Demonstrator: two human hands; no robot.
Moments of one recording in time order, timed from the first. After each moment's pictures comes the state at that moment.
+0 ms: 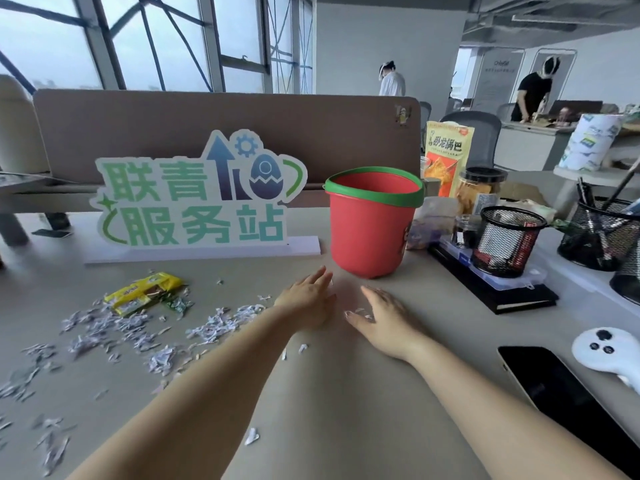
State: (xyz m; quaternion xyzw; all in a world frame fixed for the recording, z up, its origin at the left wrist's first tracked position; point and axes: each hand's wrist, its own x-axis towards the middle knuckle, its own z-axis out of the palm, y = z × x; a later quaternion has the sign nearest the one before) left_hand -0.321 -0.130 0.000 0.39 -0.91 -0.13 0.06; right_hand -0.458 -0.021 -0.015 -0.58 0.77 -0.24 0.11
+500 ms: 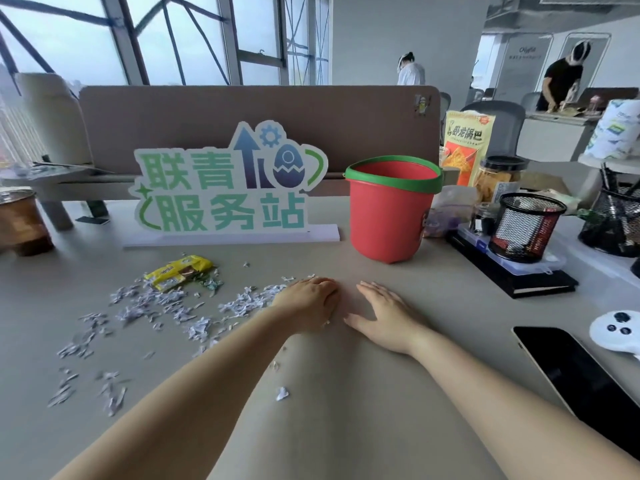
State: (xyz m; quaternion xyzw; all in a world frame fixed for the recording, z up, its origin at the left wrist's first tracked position) left_hand -0.267 -0.101 -0.003 0.35 -0.93 -0.08 0.07; right_hand -0.419 -0.006 -0.015 -0.64 0.74 -0.19 0.11
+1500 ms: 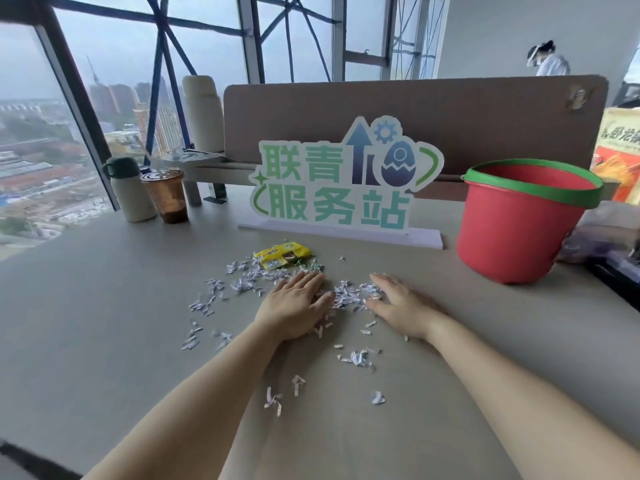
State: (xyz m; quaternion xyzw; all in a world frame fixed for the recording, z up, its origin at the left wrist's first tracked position) left_hand -0.117 -0.124 -0.018 0.55 -0.83 -0.08 0.08; right_hand -0.329 -0.086 0.000 -0.73 0.65 -0.14 0.16
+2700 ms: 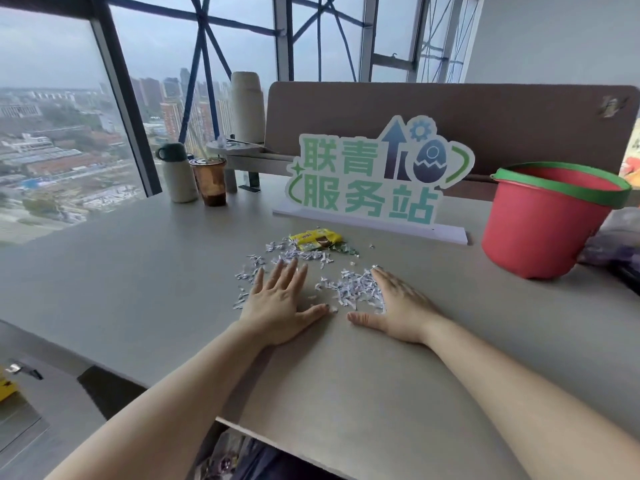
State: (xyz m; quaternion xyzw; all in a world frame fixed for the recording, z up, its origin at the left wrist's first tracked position) left_hand -0.040 -0.058 -0.020 0.61 -0.79 -0.01 0.08; right_hand -0.272 -0.050 -0.007 -0.78 0.61 -0.09 0.11
